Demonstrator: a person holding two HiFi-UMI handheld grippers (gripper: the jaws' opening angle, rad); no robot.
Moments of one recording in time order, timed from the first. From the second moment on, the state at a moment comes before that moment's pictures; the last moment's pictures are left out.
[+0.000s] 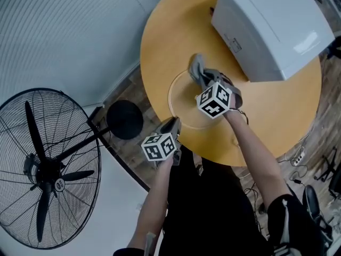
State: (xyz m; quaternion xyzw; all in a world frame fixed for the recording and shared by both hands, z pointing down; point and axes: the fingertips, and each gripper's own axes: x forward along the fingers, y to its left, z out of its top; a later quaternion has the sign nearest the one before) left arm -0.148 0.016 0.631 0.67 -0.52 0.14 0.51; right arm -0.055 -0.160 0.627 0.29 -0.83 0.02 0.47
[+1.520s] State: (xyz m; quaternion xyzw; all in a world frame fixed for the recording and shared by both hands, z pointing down) left arm -0.150 0.017 0.631 0.66 -0.55 0.14 0.48; right arm -0.089 0.029 0.631 0.12 -0.87 0.16 0.44
